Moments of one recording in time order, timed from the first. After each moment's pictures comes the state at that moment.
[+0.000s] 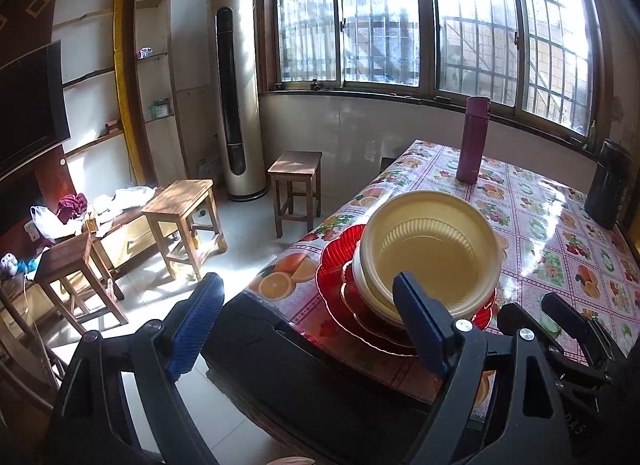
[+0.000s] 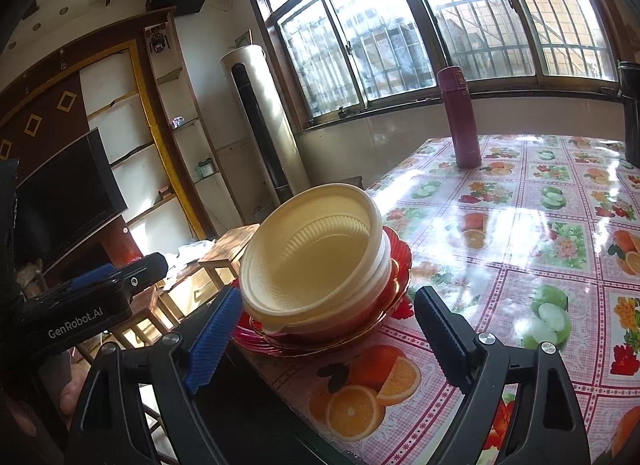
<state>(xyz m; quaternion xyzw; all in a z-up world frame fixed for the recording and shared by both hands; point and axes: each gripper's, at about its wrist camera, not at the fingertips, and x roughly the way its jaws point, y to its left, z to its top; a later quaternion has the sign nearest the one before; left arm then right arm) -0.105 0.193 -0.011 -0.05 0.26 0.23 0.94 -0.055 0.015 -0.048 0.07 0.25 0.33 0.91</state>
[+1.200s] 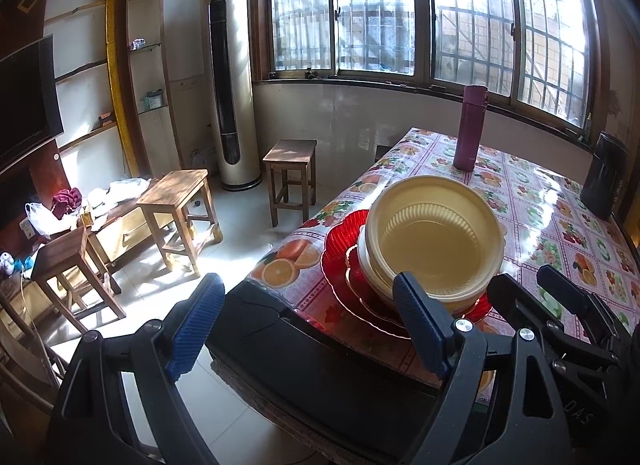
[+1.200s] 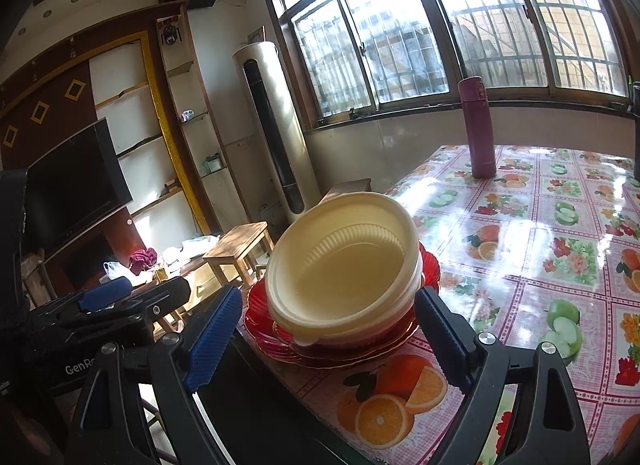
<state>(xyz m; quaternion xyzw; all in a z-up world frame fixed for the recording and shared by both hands) -0.111 0.201 -0.013 -0.05 0.28 0.21 0.93 -0.062 0.039 -0.036 0.05 0.24 0.34 0.91</state>
